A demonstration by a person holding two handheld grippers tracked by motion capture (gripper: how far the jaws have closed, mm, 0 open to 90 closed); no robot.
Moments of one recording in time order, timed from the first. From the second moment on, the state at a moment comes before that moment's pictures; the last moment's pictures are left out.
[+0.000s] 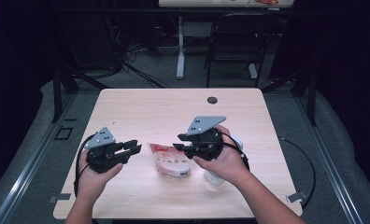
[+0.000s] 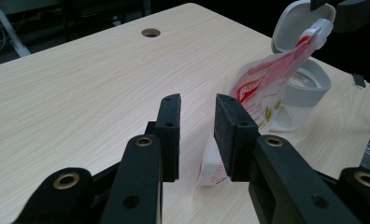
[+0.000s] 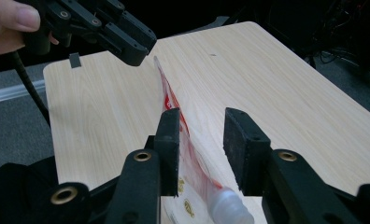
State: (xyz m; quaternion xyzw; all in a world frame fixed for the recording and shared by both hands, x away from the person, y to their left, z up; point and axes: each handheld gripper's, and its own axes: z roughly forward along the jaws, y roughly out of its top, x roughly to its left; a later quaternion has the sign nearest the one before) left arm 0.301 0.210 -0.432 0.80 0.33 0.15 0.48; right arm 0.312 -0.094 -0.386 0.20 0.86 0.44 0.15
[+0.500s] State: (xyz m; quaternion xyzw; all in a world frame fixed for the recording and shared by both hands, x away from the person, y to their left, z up) left arm 0.301 0.216 -0.433 0.80 0.34 0.15 0.48; right arm 0.323 -0.068 -0.387 0.20 0.88 0.41 0.14
